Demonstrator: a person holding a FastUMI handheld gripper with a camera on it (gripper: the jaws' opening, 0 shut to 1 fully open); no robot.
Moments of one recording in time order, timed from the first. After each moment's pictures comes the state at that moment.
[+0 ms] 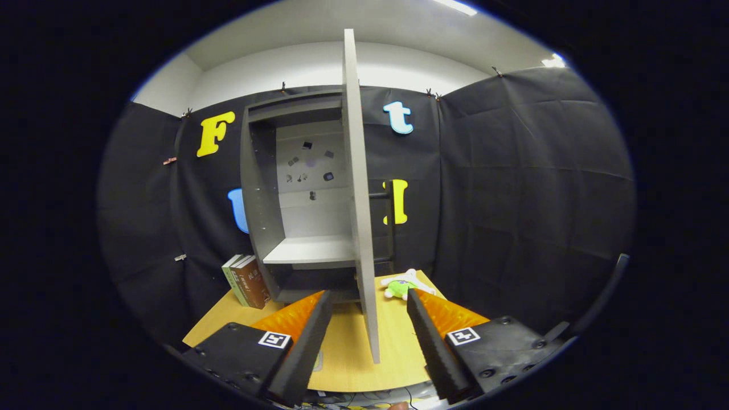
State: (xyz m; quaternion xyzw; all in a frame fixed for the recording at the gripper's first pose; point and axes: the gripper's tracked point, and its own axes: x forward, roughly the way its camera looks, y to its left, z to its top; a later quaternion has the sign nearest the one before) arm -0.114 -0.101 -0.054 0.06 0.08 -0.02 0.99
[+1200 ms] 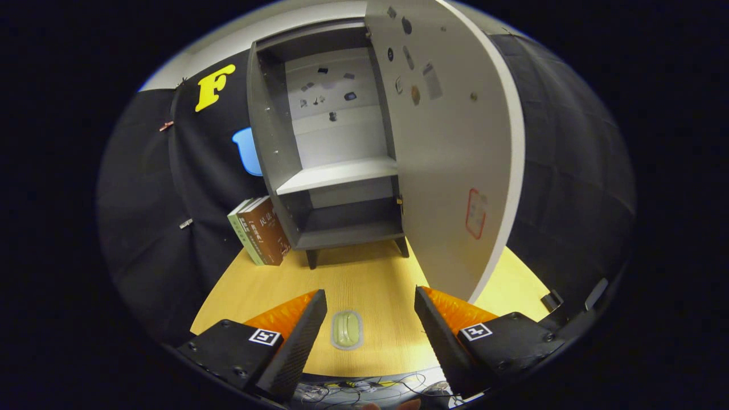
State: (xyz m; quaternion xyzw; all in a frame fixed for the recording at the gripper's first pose) arm -0.053 0.014 -0.247 0.09 0.24 0.01 0.97
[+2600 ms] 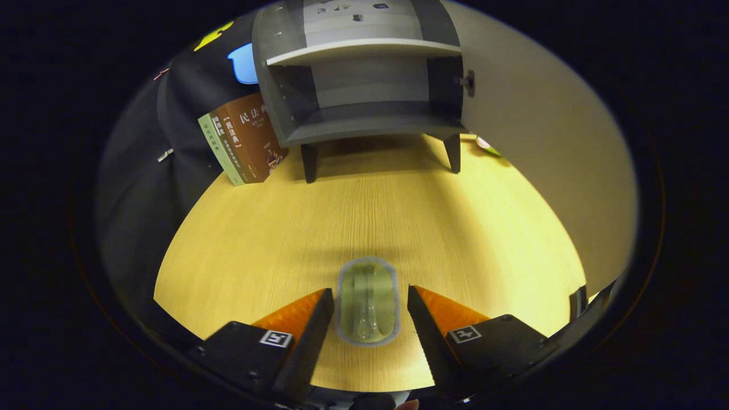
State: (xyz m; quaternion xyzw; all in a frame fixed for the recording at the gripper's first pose) arm 0.007 0.107 -0.489 0.05 0.42 0.03 0.91
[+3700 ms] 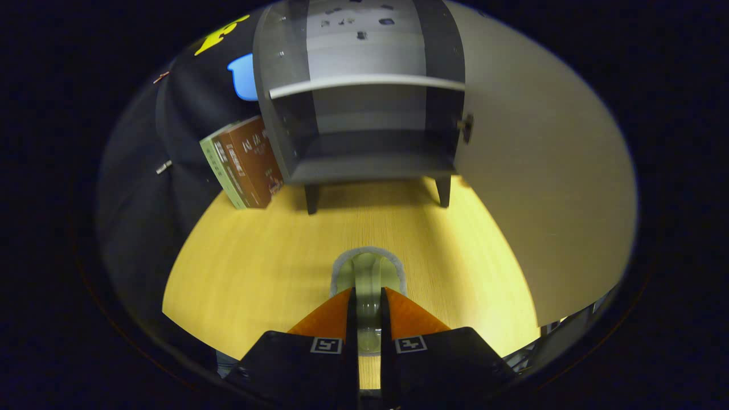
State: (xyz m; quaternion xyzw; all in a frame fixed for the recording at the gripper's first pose) arm 0.043 0.105 -0.352 0.03 0.35 0.03 0.94
